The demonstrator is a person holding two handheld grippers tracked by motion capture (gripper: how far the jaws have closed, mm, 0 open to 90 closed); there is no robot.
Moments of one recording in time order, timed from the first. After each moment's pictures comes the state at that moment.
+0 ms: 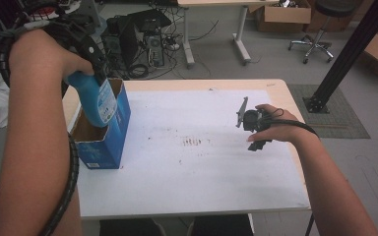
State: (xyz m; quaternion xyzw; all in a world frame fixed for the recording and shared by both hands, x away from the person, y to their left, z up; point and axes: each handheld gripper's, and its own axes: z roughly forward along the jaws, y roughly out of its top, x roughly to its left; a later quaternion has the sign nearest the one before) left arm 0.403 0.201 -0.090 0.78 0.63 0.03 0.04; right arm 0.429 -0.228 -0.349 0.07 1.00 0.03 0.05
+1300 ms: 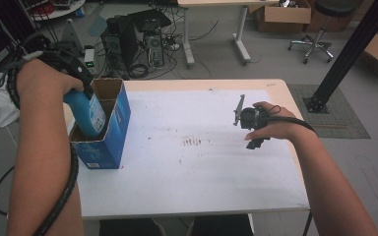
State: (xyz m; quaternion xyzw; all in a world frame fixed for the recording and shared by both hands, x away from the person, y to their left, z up) left arm 0.424 0.254 -0.163 0.72 0.69 0.01 0.04; right arm 0.430 -0.220 -0.340 0.07 1.00 0.03 0.05
